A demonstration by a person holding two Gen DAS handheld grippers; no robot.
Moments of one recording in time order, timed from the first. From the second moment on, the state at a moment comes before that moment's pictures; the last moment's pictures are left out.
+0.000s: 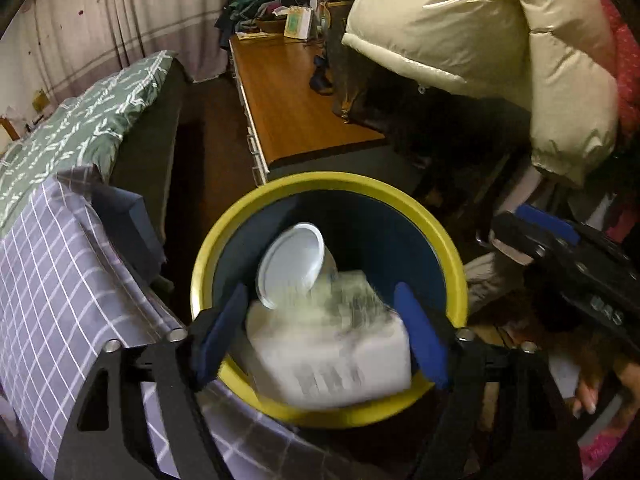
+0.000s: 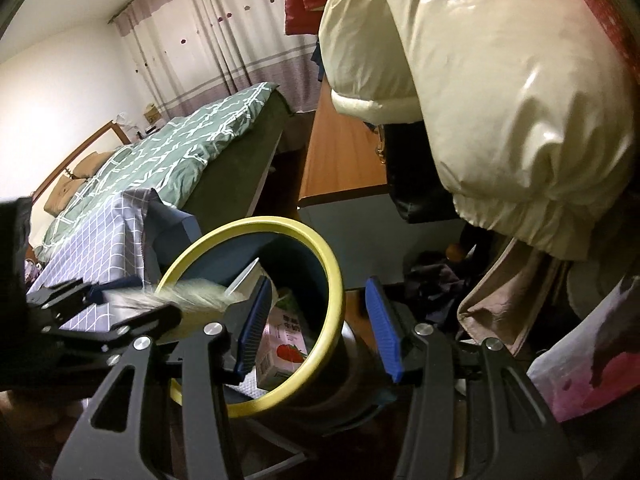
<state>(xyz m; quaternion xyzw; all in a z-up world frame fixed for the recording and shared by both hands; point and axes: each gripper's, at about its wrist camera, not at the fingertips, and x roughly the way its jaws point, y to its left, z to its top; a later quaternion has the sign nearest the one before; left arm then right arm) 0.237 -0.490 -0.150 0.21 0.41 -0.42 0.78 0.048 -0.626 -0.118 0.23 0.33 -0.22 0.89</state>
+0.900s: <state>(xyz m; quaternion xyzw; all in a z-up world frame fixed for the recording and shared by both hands) 0.248 -0.105 -0.083 0.04 0.34 -0.16 0.93 0.101 -0.528 -0.083 0.15 0.34 -0.12 0.92</state>
